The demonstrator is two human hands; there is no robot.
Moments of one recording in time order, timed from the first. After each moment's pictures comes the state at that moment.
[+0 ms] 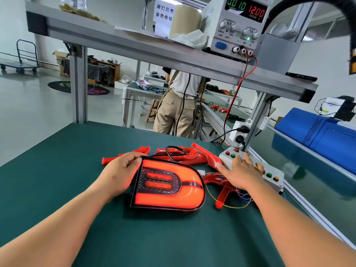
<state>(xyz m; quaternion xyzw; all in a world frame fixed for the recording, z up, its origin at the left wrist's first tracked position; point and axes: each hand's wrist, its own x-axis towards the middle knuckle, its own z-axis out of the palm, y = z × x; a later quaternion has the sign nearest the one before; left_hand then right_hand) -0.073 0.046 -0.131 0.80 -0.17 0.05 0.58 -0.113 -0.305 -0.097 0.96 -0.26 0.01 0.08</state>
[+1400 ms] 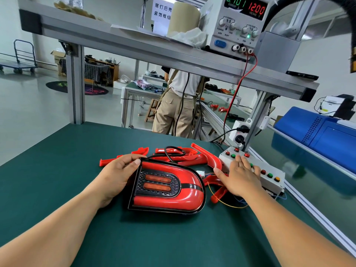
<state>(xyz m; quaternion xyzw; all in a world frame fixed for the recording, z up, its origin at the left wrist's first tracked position) -0.074 0.043 -0.132 0.68 -0.15 -0.05 0.72 -0.117 -0.296 -0.110 0.97 -0.23 0.03 0.07</state>
